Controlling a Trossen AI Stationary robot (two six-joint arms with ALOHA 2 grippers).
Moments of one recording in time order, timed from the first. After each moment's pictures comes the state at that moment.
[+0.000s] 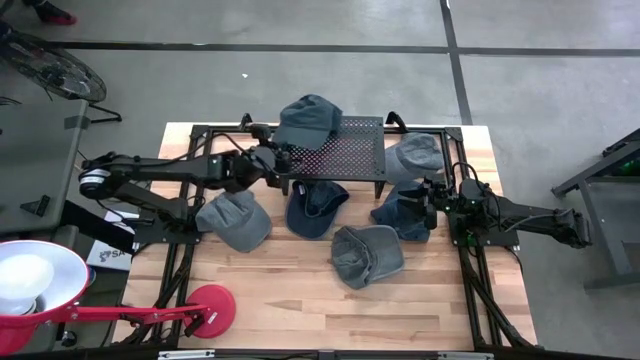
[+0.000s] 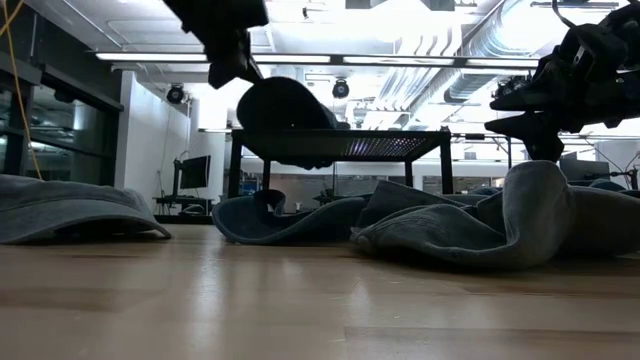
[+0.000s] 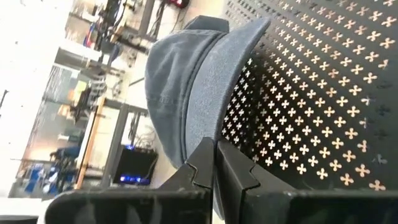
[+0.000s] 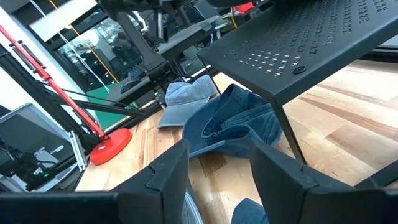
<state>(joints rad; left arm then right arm) 0.10 1.25 1.02 -0.30 -0.82 0.64 -0.23 0.13 0.01 0.03 -0.06 0.52</state>
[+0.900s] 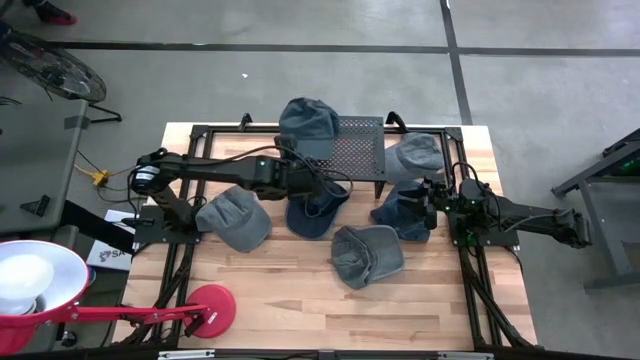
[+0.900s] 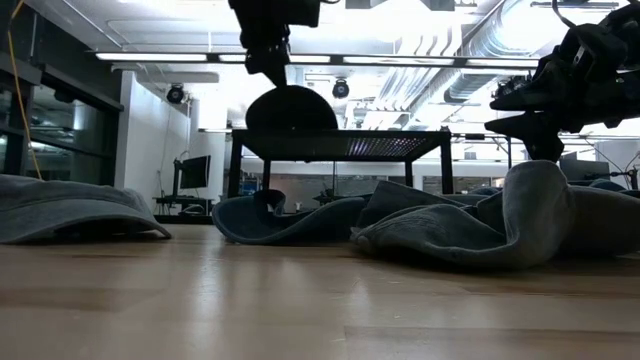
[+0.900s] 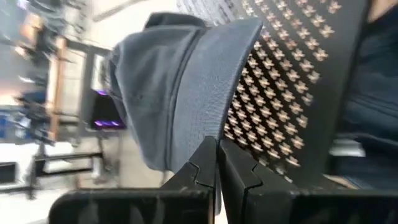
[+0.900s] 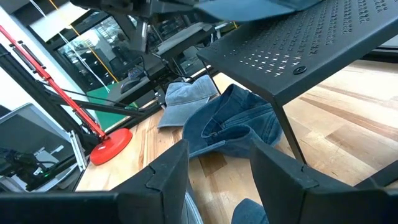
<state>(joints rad) 0.00 1.69 1.58 -1.01 -0.86 0.09 -0.23 0.13 0.01 0.03 -0.06 0.52</state>
